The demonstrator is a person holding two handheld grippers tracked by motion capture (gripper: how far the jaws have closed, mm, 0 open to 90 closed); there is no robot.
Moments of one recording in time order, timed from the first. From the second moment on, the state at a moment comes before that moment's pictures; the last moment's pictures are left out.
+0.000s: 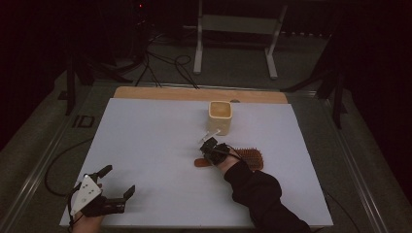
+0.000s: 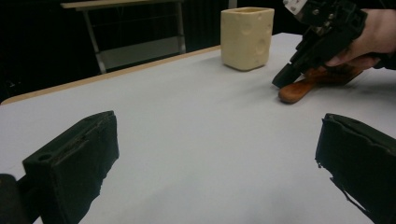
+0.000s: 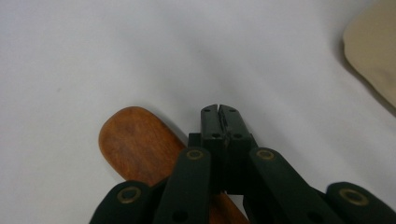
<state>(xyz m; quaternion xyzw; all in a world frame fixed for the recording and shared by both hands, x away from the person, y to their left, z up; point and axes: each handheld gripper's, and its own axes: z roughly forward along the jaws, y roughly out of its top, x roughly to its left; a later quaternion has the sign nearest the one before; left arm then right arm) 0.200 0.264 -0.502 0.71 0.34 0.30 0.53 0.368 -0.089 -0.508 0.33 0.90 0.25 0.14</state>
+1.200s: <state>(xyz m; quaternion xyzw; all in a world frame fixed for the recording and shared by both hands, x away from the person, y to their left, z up) 0.200 0.264 -0.502 0.72 0.34 0.30 0.53 0.286 -0.159 -0.505 0.29 0.92 0.24 0.13</state>
